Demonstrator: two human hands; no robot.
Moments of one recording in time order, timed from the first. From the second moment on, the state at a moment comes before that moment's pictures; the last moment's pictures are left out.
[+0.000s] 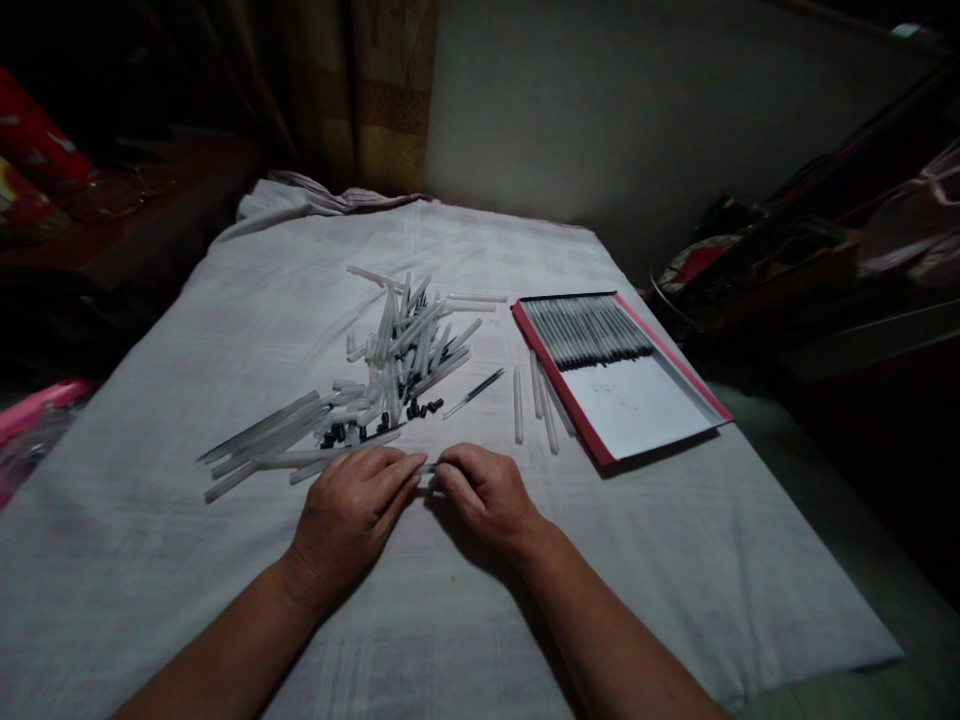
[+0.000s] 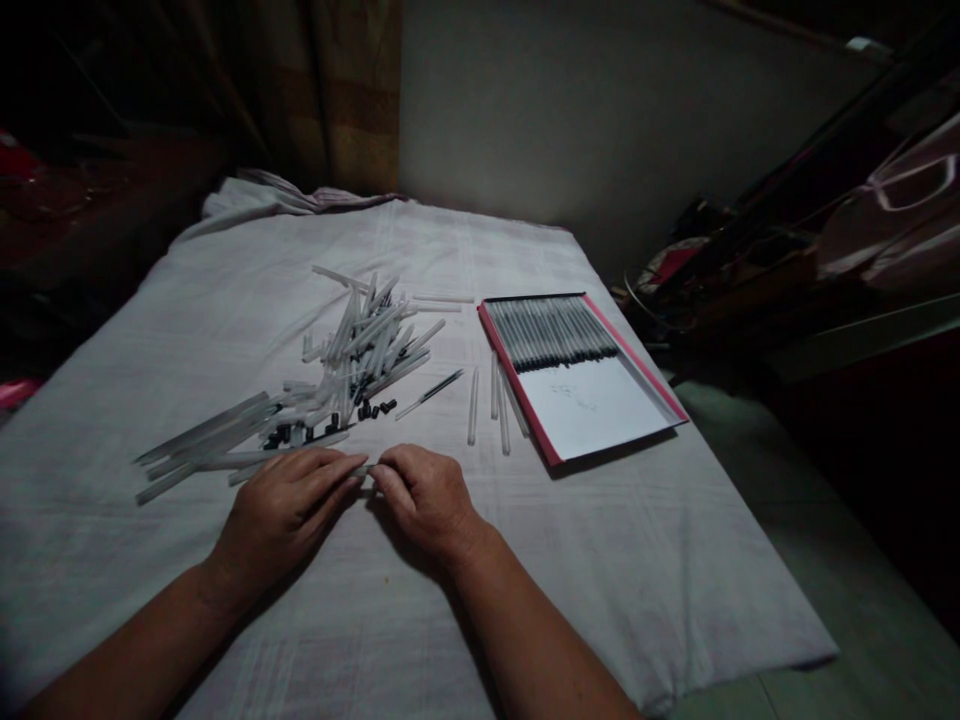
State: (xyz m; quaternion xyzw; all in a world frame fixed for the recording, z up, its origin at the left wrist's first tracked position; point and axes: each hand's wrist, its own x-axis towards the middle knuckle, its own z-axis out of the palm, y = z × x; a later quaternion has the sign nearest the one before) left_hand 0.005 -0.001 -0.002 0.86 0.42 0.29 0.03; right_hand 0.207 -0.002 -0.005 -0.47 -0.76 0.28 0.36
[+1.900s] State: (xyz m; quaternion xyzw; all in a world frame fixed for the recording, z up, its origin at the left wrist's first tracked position) left_hand 0.002 0.001 -0.009 0.85 0.40 0.33 0.04; right_hand 0.208 0.000 -0.005 -0.45 -0.79 0.23 0.34
